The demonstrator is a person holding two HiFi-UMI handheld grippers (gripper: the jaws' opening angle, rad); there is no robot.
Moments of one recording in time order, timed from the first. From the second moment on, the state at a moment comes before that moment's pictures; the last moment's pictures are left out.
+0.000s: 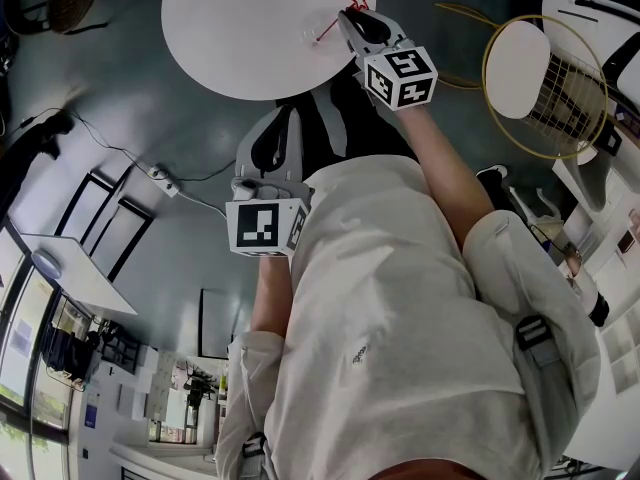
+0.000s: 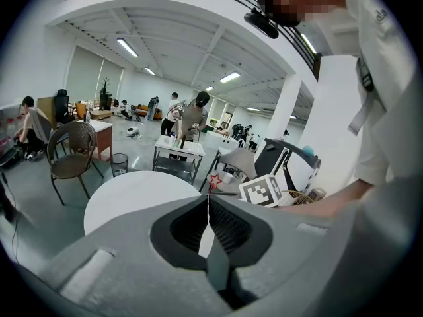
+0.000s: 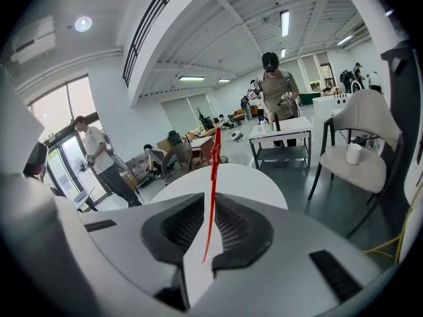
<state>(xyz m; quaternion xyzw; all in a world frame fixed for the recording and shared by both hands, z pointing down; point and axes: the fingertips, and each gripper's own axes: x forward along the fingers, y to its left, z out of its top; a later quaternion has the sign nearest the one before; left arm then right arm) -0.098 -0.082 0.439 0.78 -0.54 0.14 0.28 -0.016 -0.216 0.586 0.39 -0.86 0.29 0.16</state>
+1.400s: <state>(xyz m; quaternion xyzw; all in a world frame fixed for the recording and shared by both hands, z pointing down) -0.090 -0.081 0.422 0.78 -0.55 0.13 0.26 0.002 -0.202 0.574 0.37 -0.87 0.29 0.18</state>
